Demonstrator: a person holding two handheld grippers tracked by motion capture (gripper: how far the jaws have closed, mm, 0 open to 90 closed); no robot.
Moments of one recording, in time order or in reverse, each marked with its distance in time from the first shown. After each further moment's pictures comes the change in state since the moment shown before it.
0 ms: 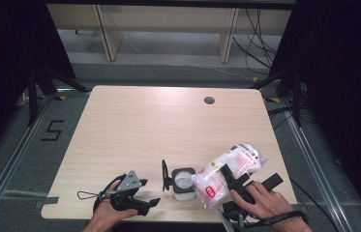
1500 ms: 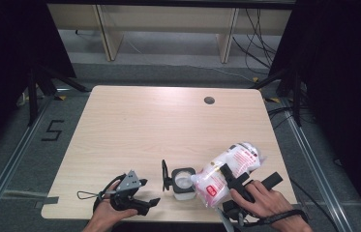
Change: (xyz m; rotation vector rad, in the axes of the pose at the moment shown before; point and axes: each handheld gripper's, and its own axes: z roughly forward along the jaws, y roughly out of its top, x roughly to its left) left arm 0.002 0.001 -0.001 0.002 -0.004 0.017; right arm -0.002 -0.001 0.001 -0.008 0.002 0.009
